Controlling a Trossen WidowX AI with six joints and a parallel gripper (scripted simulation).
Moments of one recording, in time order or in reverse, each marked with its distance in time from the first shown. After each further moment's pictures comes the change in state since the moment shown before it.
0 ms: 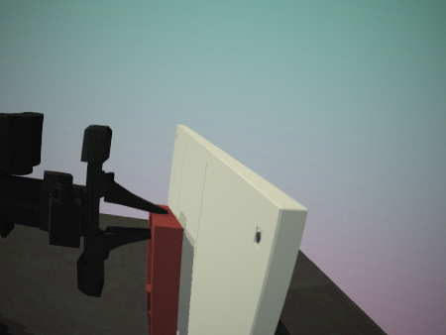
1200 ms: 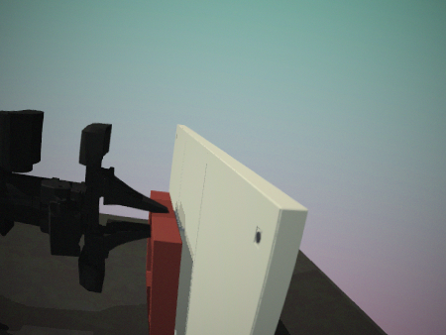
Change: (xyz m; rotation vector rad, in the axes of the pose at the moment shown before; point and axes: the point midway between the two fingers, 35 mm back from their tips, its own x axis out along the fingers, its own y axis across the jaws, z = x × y) arm 0.000 0.003 0.001 0.176 0.000 0.000
